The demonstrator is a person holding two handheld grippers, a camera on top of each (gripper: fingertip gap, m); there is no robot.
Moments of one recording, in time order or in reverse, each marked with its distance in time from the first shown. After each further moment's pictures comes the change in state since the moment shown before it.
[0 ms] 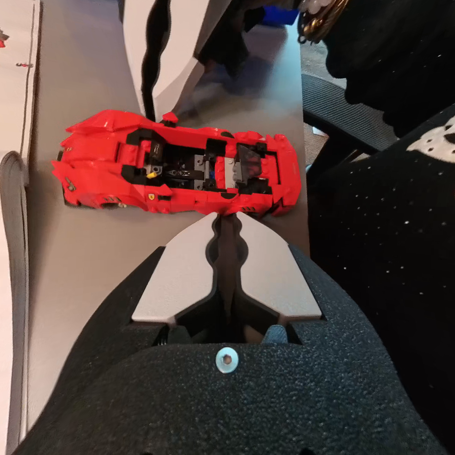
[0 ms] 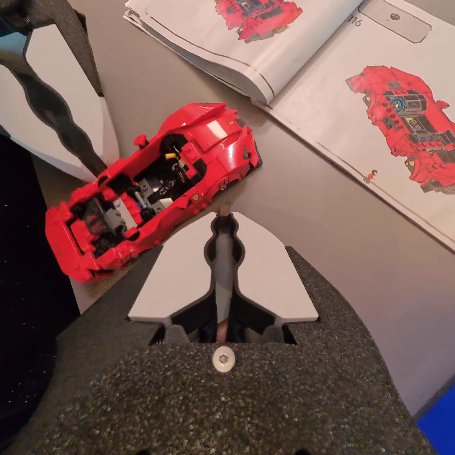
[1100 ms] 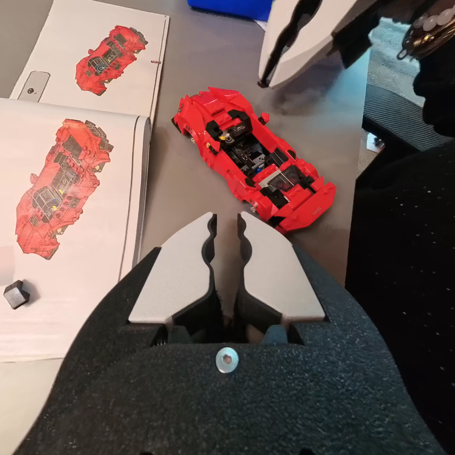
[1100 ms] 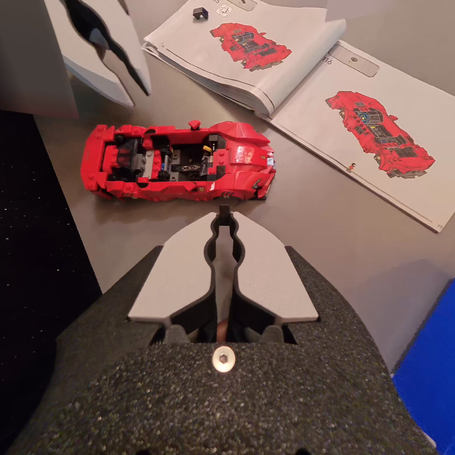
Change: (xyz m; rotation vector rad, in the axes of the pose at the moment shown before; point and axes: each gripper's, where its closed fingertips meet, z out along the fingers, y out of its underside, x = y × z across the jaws) left arm -0.043 0.012 -0.059 0.028 -0.226 -0.064; right arm -0.017 0.000 -0.031 0.103 0.104 -0.022
